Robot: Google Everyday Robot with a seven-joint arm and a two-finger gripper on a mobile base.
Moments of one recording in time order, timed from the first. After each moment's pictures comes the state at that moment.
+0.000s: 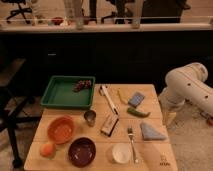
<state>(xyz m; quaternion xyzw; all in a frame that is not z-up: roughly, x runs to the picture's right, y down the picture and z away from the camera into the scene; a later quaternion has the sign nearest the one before) 0.286 0.109 0.684 -0.28 0.02 0.02 0.96</state>
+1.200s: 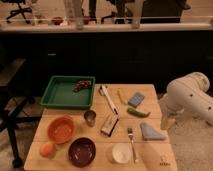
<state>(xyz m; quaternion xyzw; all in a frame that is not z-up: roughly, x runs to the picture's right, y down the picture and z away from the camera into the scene) 0.284 0.133 0.689 -0.25 0.01 0.05 0.97</state>
